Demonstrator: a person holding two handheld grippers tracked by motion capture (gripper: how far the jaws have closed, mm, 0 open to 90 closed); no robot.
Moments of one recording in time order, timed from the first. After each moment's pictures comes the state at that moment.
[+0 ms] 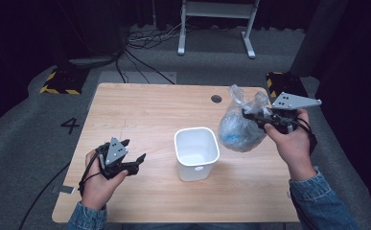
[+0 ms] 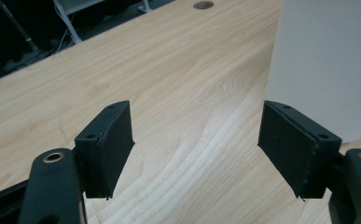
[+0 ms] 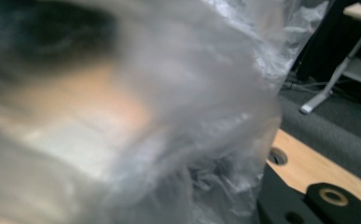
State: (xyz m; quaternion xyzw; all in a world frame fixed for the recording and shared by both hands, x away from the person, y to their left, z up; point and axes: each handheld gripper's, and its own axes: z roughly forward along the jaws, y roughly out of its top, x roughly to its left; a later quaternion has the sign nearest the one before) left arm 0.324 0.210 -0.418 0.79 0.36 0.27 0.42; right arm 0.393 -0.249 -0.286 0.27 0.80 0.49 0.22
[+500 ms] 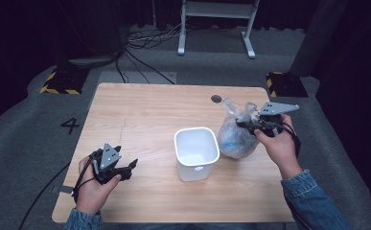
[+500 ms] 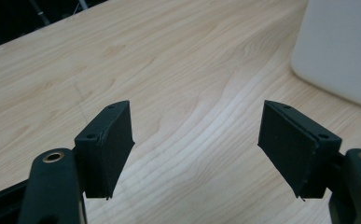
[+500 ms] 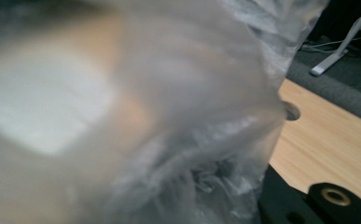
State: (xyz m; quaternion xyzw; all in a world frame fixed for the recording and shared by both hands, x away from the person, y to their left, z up) left arm 0.315 0.230 -0.438 0.79 0.39 0.27 0.38; right arm 0.422 -0.246 -0.345 0.29 0.82 0.45 0.18
